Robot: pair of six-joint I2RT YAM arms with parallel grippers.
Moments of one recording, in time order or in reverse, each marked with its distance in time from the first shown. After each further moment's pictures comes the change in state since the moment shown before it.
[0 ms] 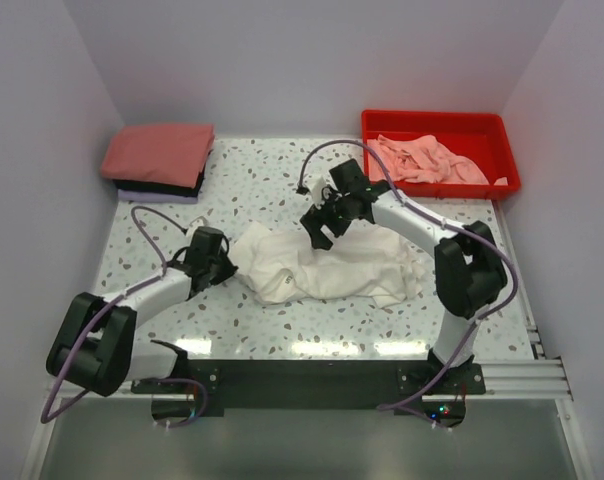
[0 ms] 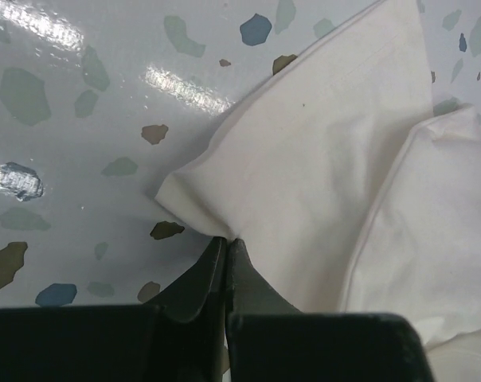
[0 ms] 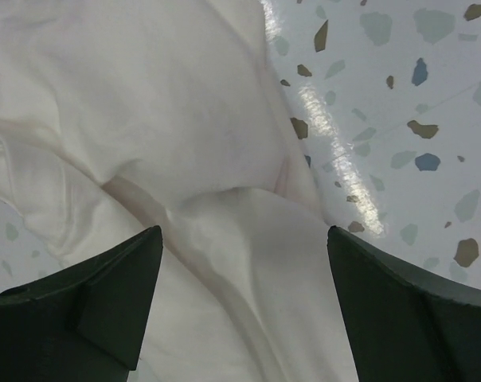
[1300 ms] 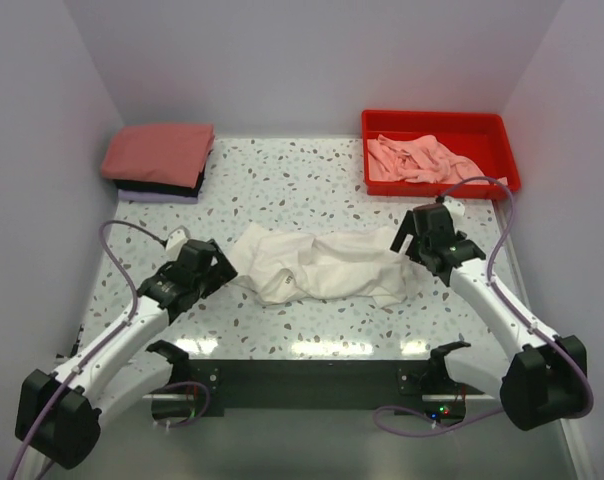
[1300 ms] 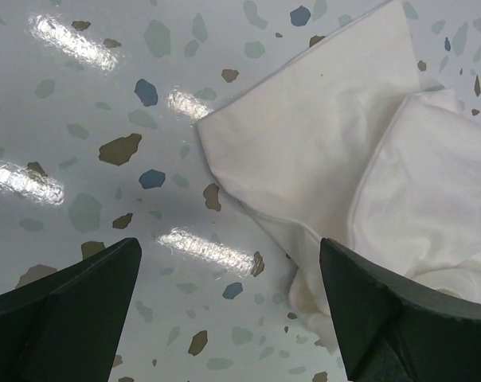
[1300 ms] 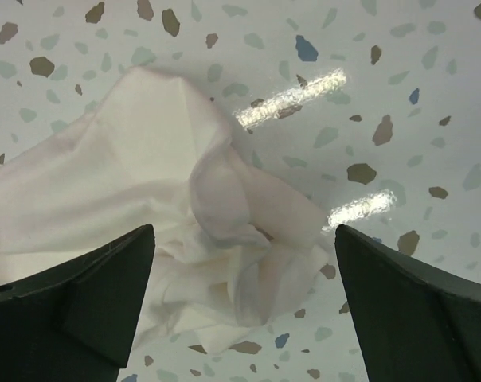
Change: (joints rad) left arm -0.100 -0.464 0.011 -0.465 -0.197 -0.106; right arm -0.268 -0.678 -0.623 0.026 0.676 0.959
